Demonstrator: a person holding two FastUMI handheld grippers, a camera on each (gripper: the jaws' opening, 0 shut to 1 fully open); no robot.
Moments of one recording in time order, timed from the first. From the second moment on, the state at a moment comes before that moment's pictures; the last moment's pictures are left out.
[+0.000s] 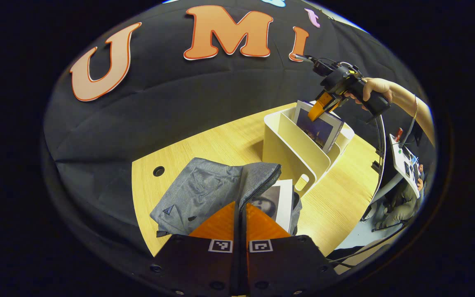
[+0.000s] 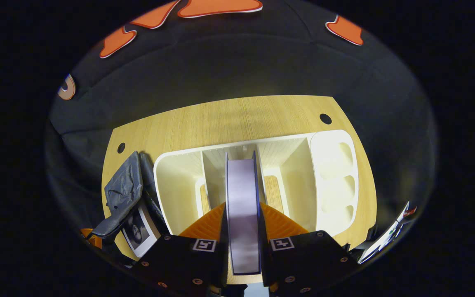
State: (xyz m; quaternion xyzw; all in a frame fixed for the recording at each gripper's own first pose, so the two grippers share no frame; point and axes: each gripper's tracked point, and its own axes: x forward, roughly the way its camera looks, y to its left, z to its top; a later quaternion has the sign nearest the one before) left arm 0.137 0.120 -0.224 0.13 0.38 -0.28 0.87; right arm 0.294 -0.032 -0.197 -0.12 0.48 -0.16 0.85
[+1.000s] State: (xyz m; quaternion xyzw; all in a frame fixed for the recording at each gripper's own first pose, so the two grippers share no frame) left arm 0.139 0.119 -0.223 0.13 0.38 -0.29 0.87; right arm 0.154 0.090 -0.010 0.04 0.31 -0.08 0.95
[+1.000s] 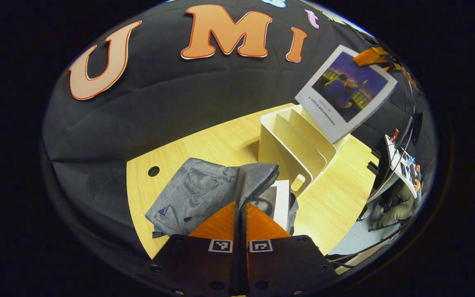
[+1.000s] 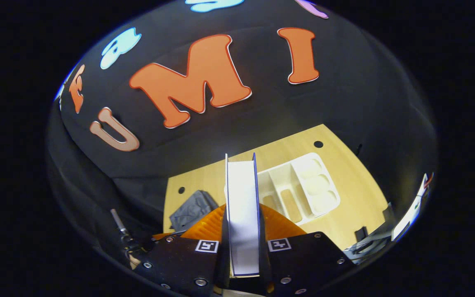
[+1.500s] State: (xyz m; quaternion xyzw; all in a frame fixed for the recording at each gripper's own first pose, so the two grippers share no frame) left arm 0.137 0.119 -0.216 0.15 0.38 -0.28 0.87; right arm 0.084 0.114 -0.162 0.36 0.29 -0.06 0.88
